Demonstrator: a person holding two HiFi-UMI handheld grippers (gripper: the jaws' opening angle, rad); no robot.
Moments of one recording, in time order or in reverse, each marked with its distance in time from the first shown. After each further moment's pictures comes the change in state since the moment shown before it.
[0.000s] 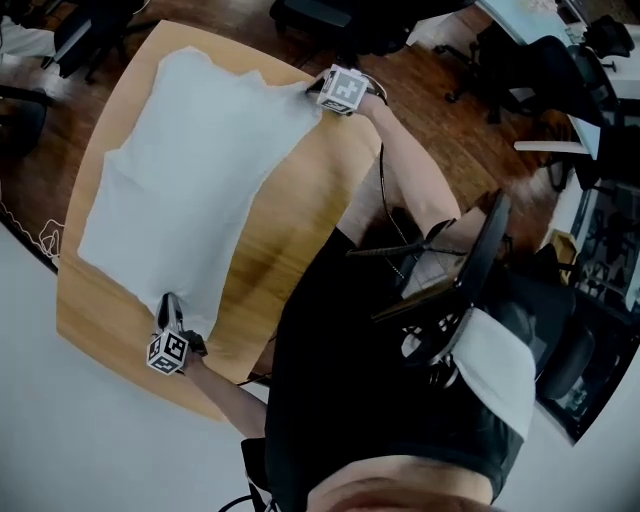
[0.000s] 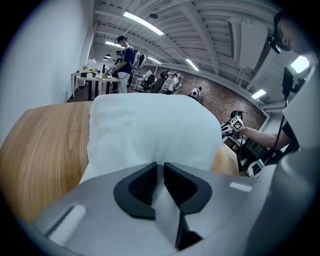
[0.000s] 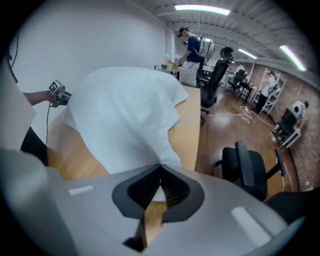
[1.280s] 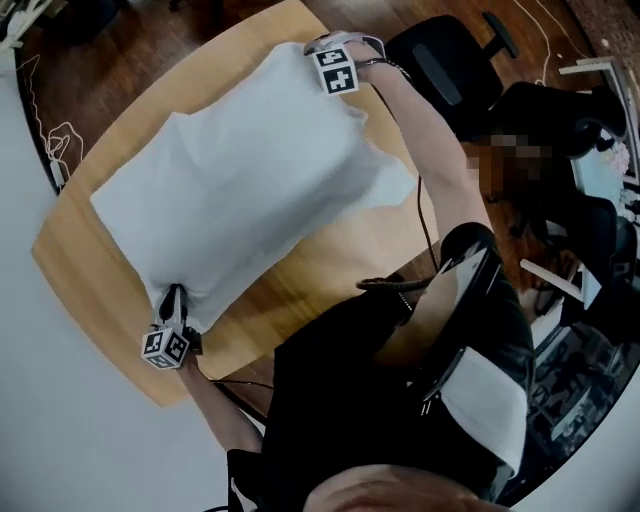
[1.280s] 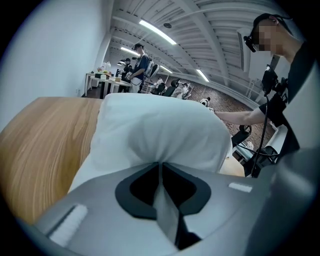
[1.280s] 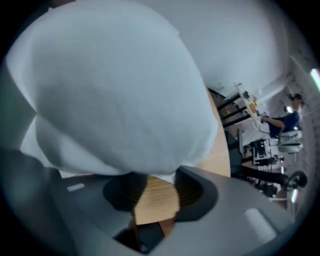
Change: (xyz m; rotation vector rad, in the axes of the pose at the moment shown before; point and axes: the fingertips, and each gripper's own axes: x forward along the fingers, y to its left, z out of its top) left arm 0.030 -0.004 0.002 -0.103 -0.082 0.043; right arm 0.180 -0.090 0.251 -1.118 0.161 0.009
